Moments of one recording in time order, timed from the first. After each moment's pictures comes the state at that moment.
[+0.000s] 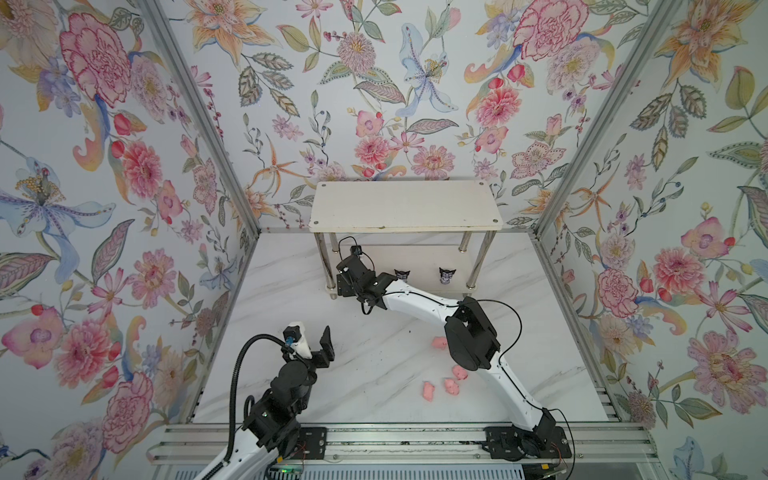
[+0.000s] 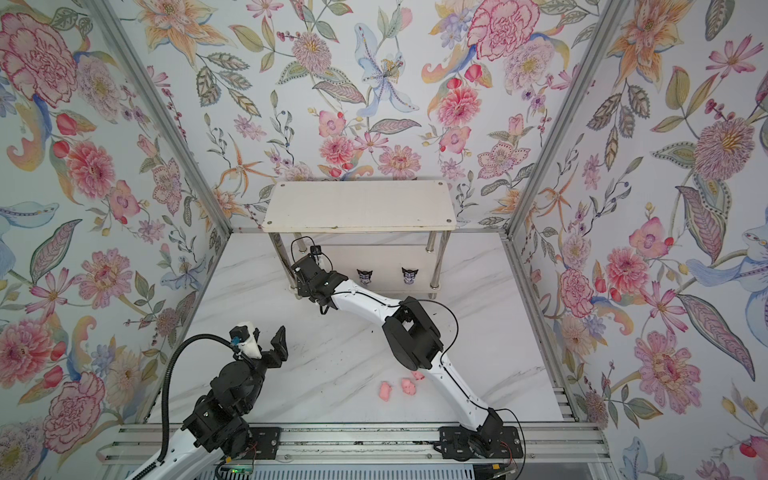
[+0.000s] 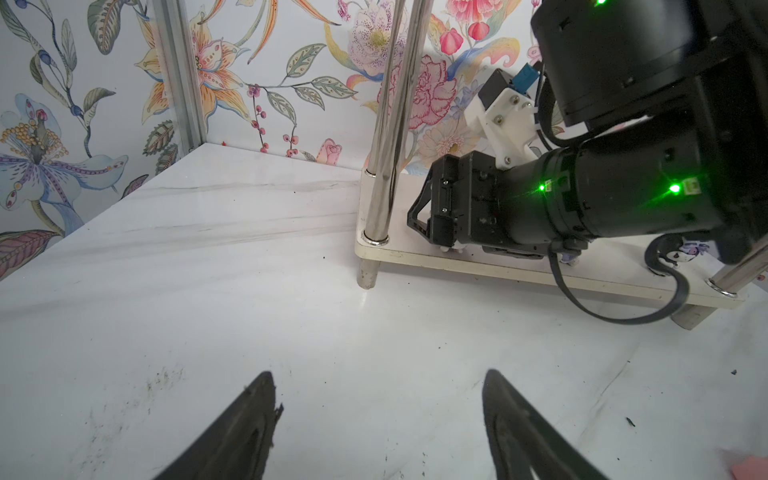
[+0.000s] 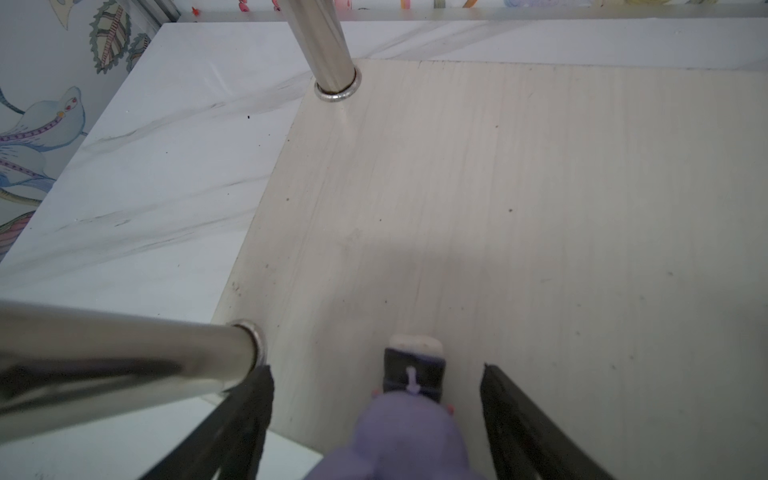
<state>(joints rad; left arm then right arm) -0.65 0.22 0.04 0.01 -0.58 -0.30 0.95 2.42 2.10 -0.43 0.36 0.56</state>
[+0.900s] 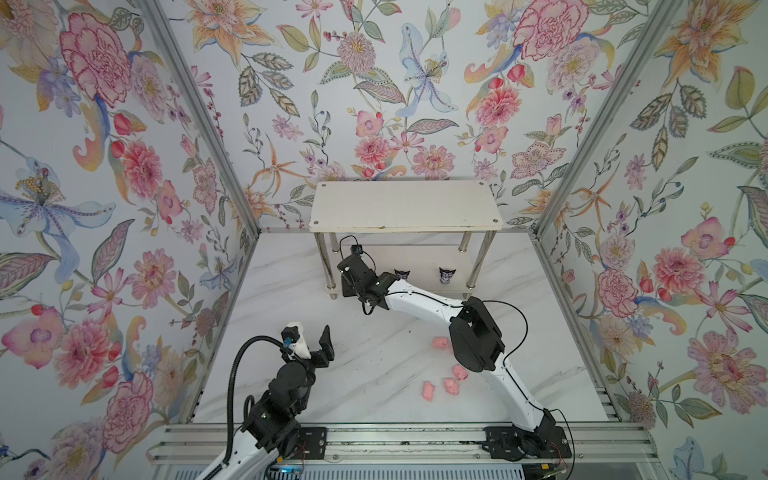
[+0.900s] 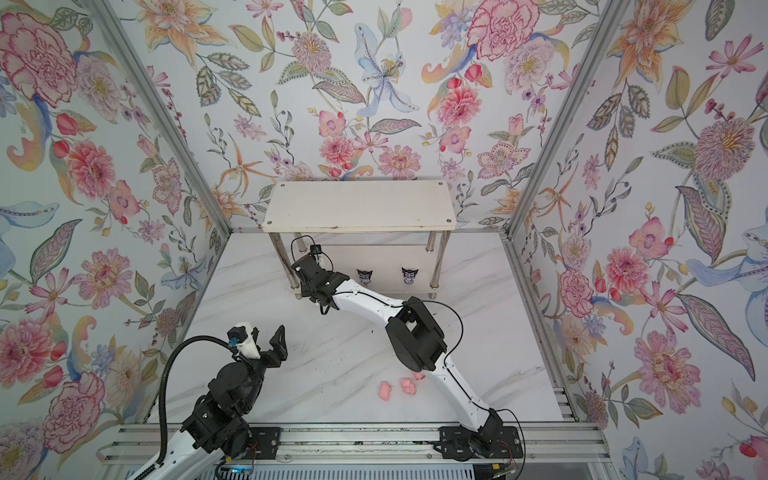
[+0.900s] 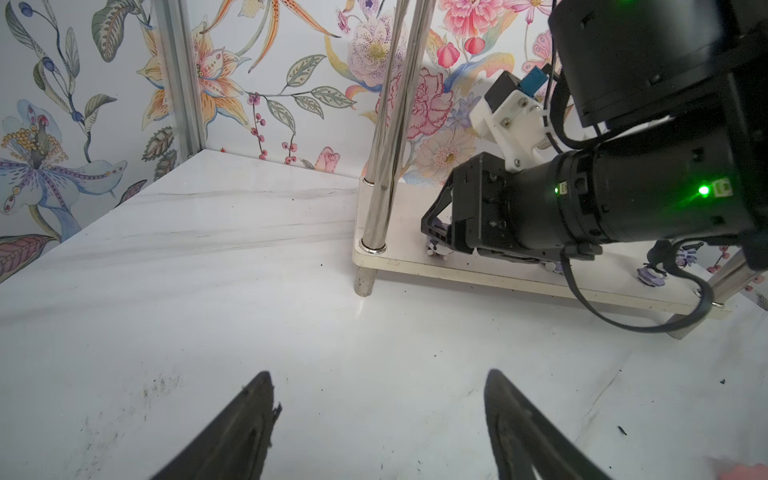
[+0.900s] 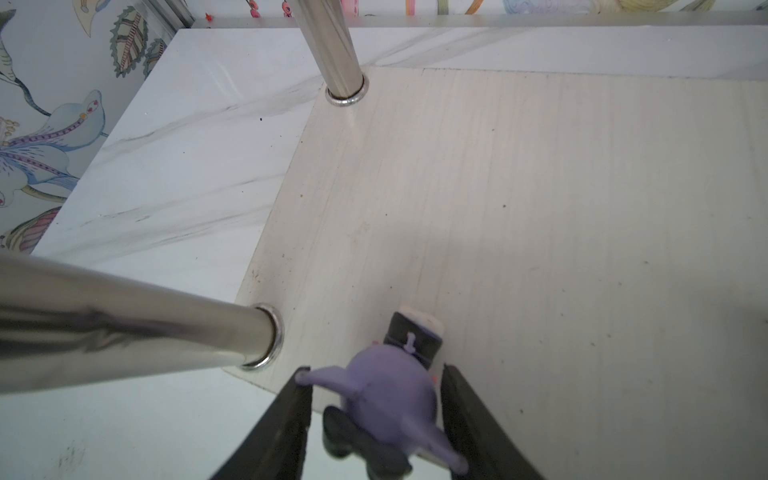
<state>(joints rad) -0.65 0.19 0.04 0.01 -0.58 -0.30 0.95 2.39 2.08 -0.43 0.34 0.57</state>
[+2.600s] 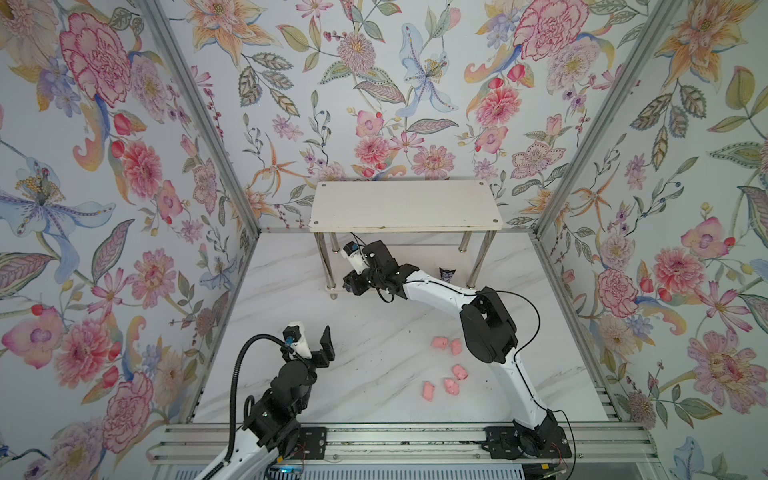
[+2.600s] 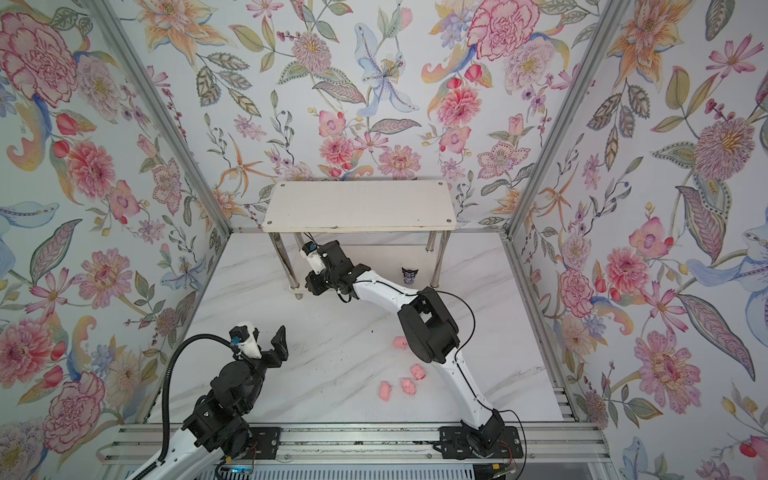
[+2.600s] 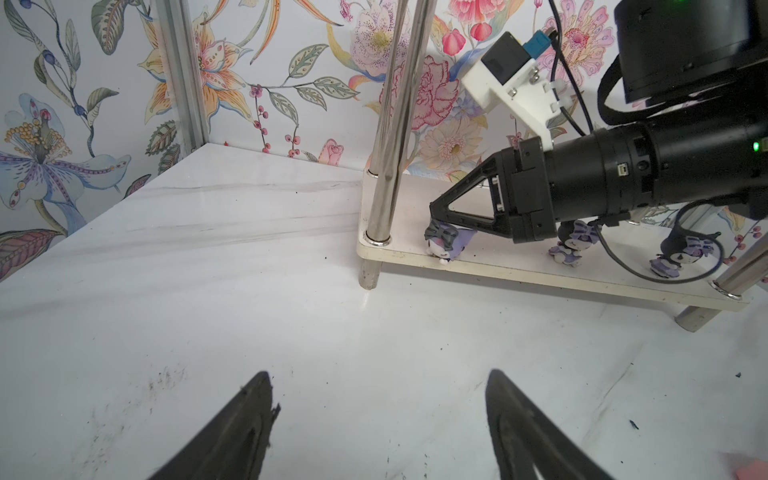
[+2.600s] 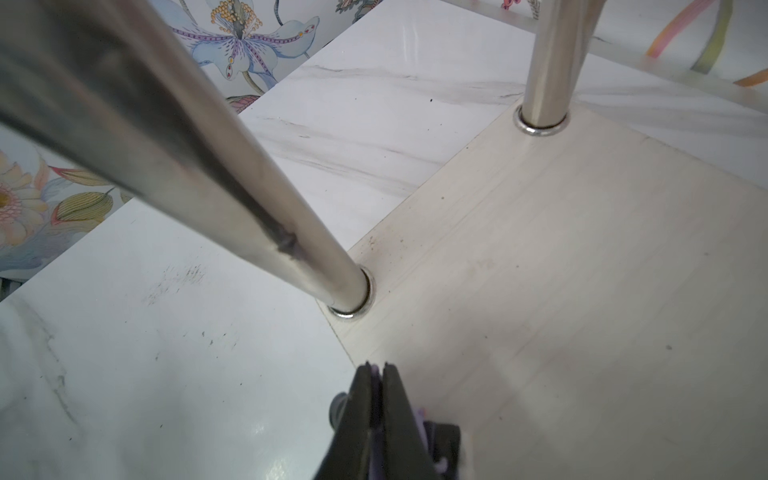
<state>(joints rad) -0.64 0.23 0.03 0.02 -0.58 -0.30 0.81 2.32 1.93 -0.22 -0.29 0.10</state>
